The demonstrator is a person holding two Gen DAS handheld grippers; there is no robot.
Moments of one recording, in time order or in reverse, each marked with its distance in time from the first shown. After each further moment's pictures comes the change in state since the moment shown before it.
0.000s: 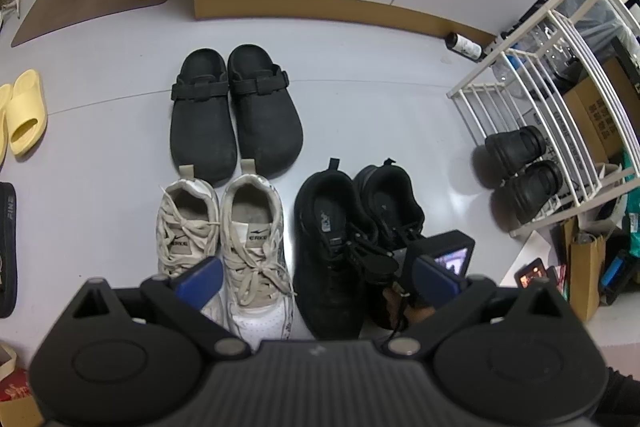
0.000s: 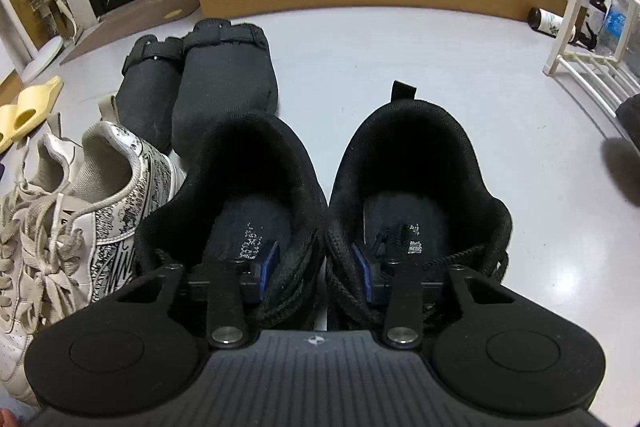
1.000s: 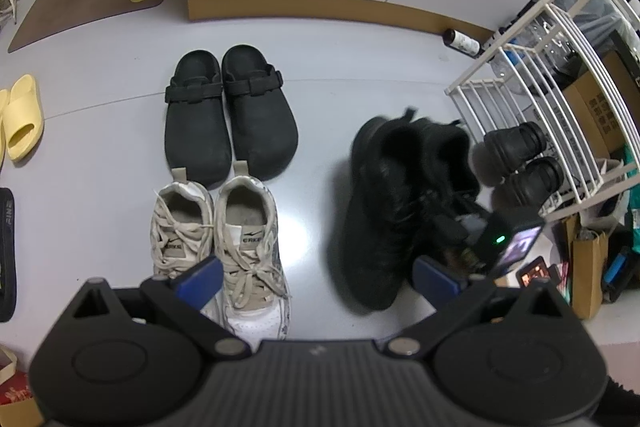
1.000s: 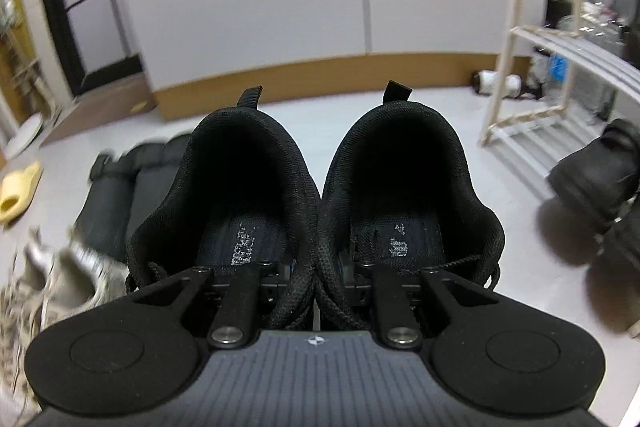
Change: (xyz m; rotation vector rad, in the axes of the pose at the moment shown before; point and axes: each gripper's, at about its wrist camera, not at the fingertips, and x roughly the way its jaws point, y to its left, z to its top) left arm 0.010 -0.012 0.001 0.014 0.008 0.013; right arm -0.063 -0.081 0.044 0.114 -0.265 -0.069
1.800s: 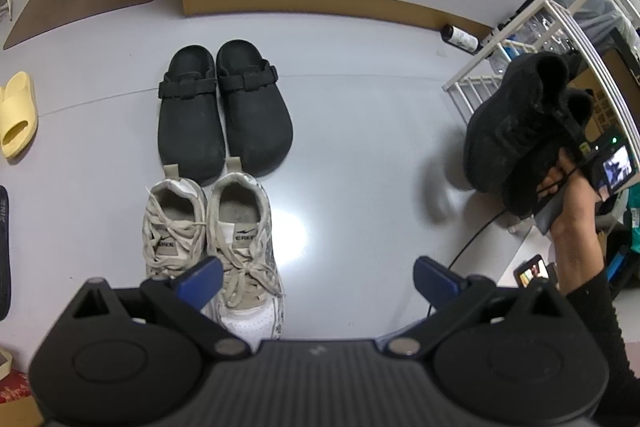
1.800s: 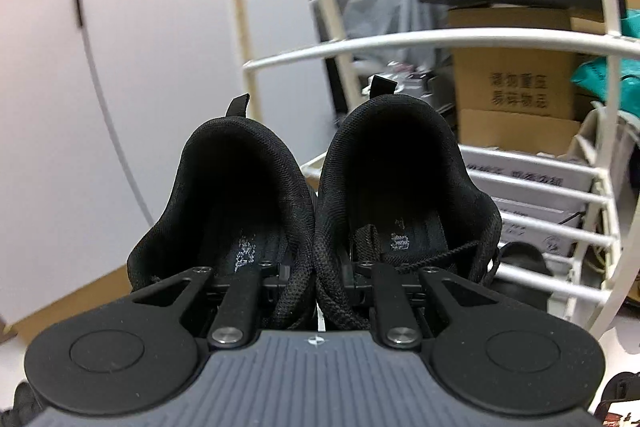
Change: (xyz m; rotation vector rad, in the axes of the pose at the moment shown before) left arm 0.008 -0.006 0.000 0.003 0.017 -0.016; right arm -0.021 -0.165 0.120 0.374 -0.317 -0.412
